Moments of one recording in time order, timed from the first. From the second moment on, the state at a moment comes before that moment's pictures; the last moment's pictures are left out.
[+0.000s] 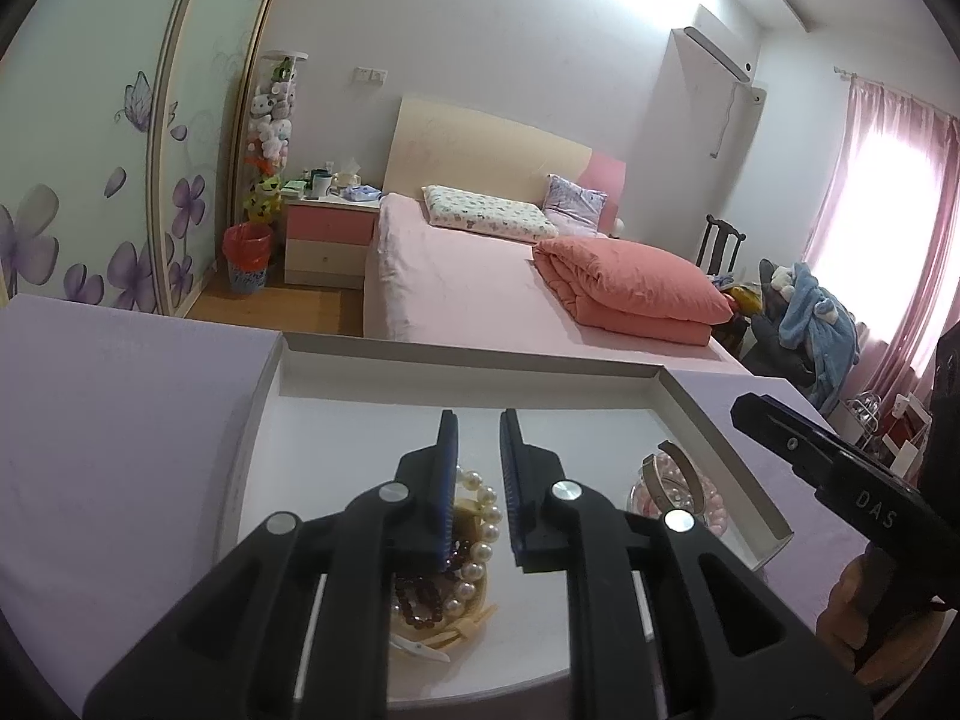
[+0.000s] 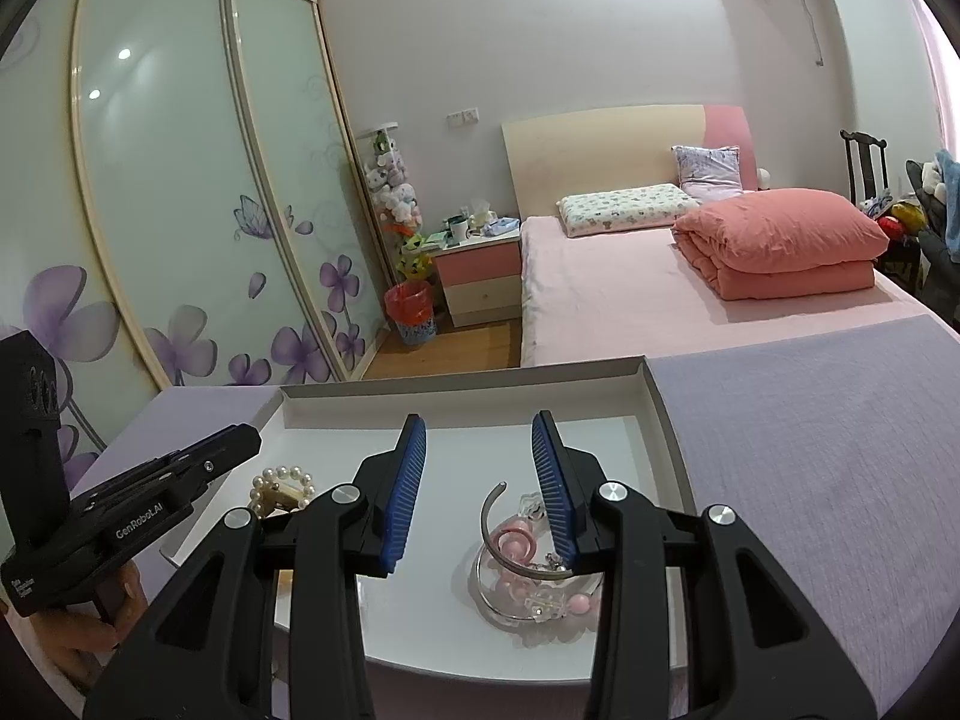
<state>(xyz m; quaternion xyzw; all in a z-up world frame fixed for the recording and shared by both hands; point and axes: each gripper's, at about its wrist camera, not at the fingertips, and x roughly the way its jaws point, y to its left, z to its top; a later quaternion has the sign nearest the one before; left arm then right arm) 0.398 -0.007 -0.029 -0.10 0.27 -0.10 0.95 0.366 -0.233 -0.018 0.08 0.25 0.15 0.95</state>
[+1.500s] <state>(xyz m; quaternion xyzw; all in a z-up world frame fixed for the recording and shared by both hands) 0.266 0.005 -0.048 -0.10 0.32 -0.11 0.94 0.256 -0.254 -0.042 0.05 0.33 0.15 0.93</state>
